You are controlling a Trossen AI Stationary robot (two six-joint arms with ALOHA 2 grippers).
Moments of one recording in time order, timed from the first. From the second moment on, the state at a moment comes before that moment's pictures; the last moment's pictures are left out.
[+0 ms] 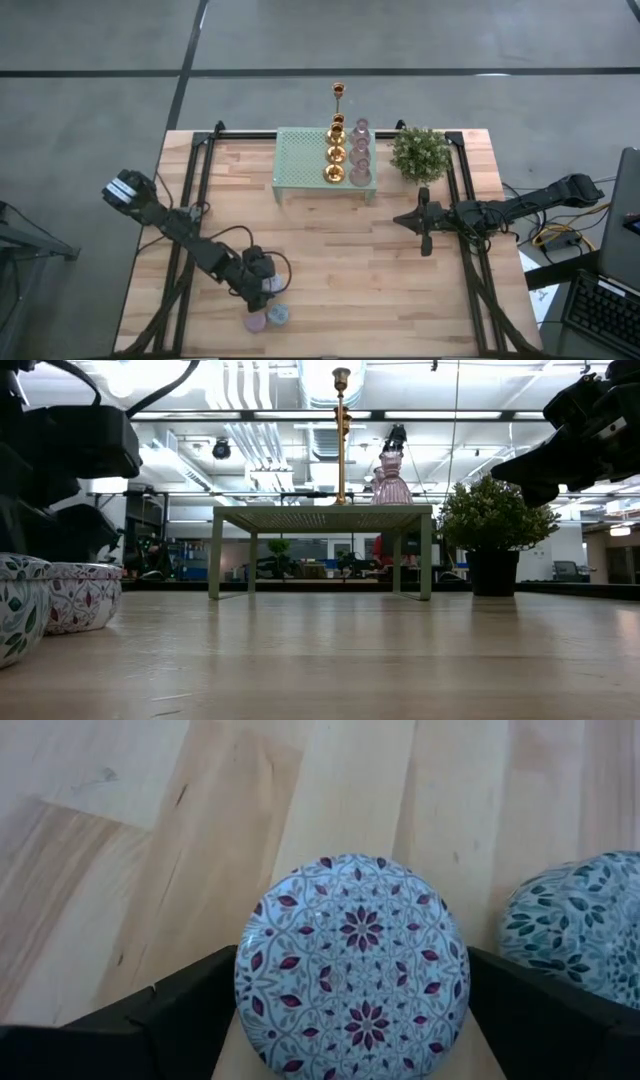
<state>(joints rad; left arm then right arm) -0.63 1.50 0.64 -0.13 -0.23 -0.85 0.22 0.49 0.01 0.35 0.29 0.16</state>
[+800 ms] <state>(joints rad) -0.61 1.49 0.66 -0.13 -0.32 -0.77 0.22 0.49 0.01 0.35 0.29 0.16</state>
